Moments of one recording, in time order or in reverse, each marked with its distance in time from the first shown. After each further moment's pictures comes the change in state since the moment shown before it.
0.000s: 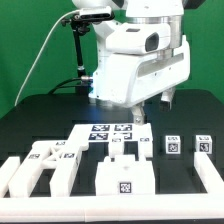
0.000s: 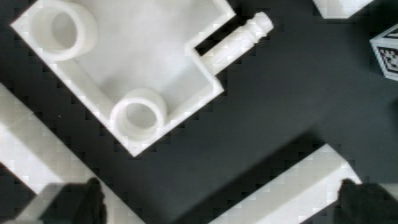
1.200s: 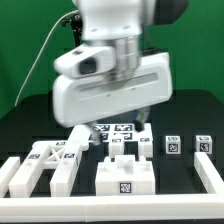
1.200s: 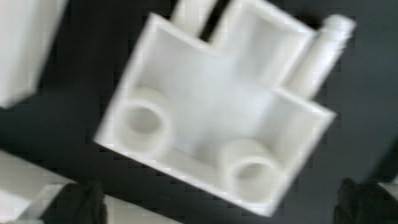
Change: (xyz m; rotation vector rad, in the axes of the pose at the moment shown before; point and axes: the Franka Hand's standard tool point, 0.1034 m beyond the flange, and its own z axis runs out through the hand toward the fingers) arm -0.045 0.062 0.029 0.045 0.040 0.476
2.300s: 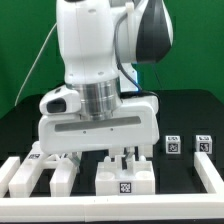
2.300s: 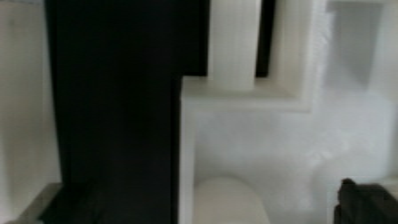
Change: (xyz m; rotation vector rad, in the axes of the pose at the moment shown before) arm -0.014 0.015 0.069 -0.013 0.025 0.402
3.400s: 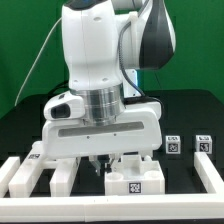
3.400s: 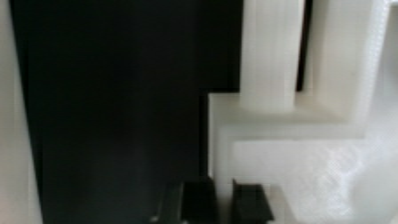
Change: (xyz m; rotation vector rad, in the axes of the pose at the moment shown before) arm 0.000 -0.001 0.002 -0.001 0.002 -0.004
